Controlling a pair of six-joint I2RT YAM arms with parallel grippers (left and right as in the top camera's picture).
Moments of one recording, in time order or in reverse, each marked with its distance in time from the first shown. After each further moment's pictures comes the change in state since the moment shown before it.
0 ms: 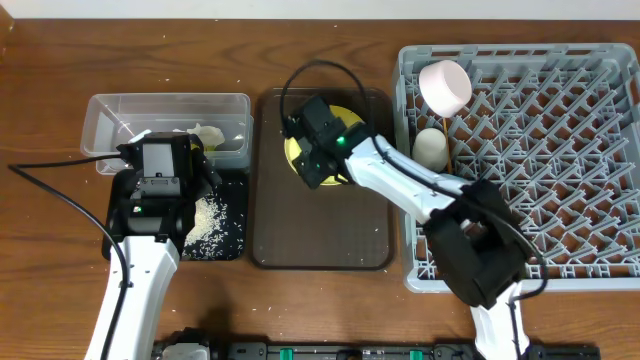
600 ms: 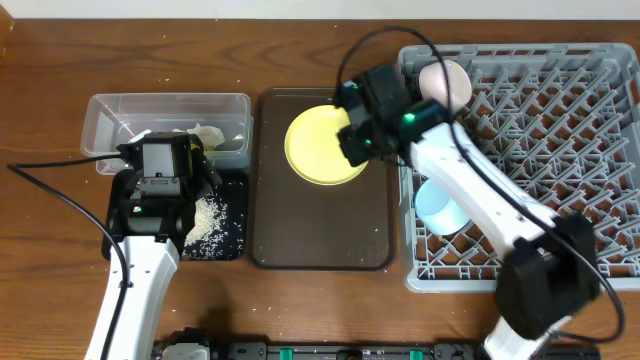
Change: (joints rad) left arm 0.000 0.000 0.000 0.000 0.000 0.000; right arm -0.156 -0.253 -0.020 -0.158 -0.111 0.003
